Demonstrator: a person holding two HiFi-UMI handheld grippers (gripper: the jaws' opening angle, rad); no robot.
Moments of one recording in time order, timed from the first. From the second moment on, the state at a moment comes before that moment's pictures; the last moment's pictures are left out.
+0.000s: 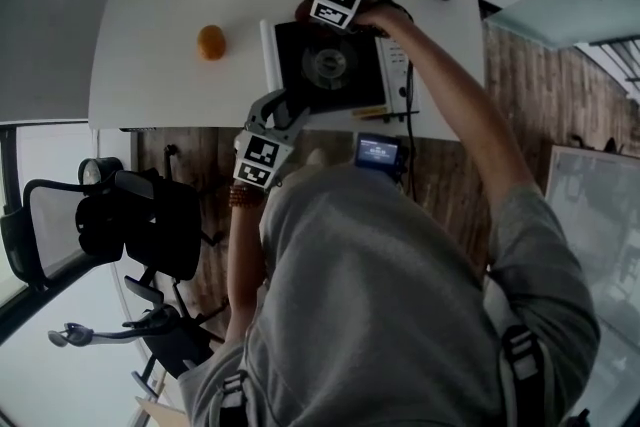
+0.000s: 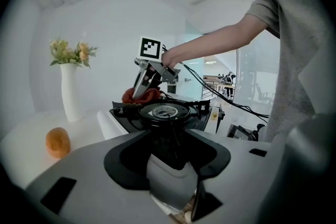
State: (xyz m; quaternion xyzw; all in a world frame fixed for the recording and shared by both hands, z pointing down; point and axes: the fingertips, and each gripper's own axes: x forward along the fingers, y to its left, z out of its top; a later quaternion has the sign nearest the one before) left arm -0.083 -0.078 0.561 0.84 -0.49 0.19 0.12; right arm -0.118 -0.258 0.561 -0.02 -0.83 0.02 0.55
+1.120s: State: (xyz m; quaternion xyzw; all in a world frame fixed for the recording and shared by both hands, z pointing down) left arm -0.082 -0.074 0.555 0.86 -0.46 0.19 0.12; right arm -0.146 -0.243 0.548 0.03 -0.87 -0.03 0.49
